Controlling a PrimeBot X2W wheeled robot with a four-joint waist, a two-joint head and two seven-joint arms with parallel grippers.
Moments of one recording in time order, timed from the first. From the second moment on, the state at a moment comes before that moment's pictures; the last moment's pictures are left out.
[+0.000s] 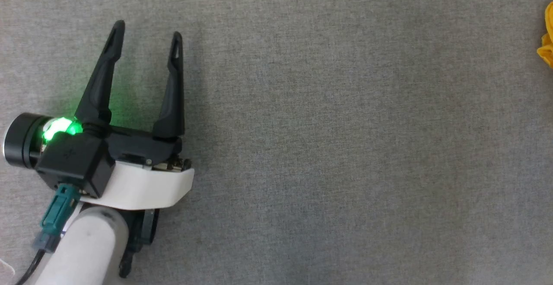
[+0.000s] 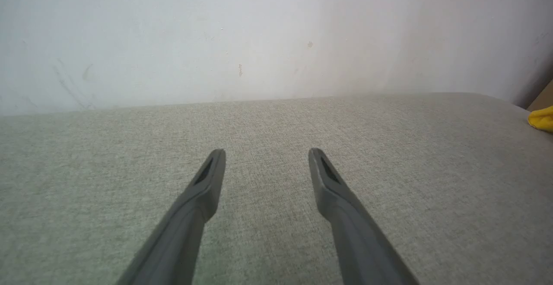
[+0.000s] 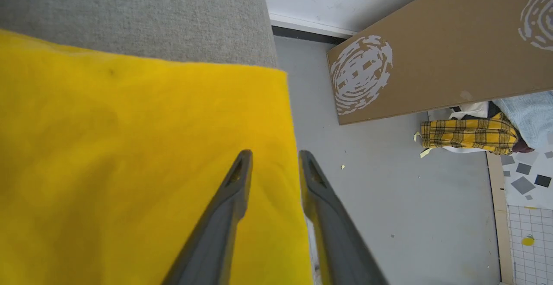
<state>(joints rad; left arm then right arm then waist) -0.33 0.42 -0.31 -0.42 -0.22 0.27 -0.04 -0.63 -0.65 -0.28 0.40 0.22 0.13 0.49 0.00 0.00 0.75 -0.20</state>
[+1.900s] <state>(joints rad) -0.01 0.27 -0.26 -0.16 -0.30 0.24 -0.26 -0.04 -0.06 -0.22 -0.04 0.17 0.13 -0.14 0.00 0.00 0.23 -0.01</state>
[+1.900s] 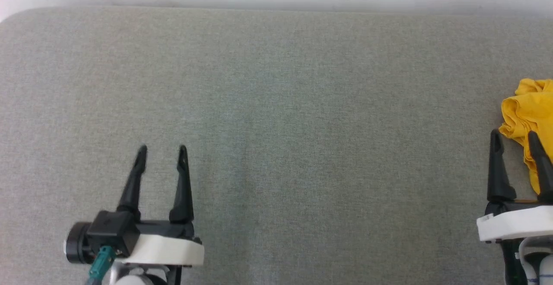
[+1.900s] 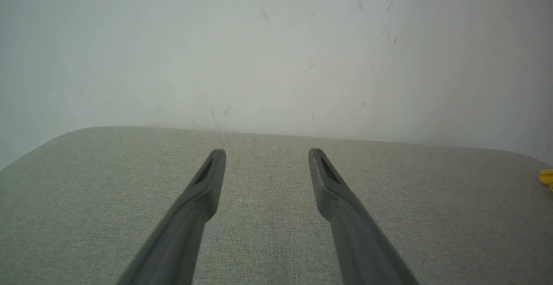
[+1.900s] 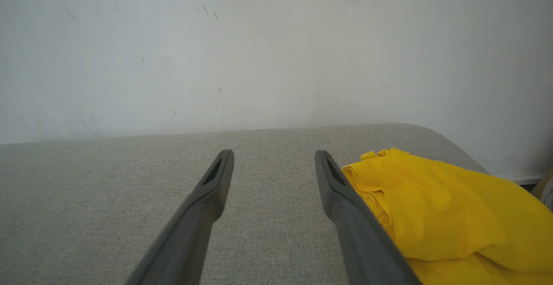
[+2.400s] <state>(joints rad) 0.04 0.19 -0.18 -0.12 -0.24 0.17 -0.26 -0.02 -0.05 -0.19 0.04 0.18 0.13 -0.20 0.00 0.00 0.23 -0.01</state>
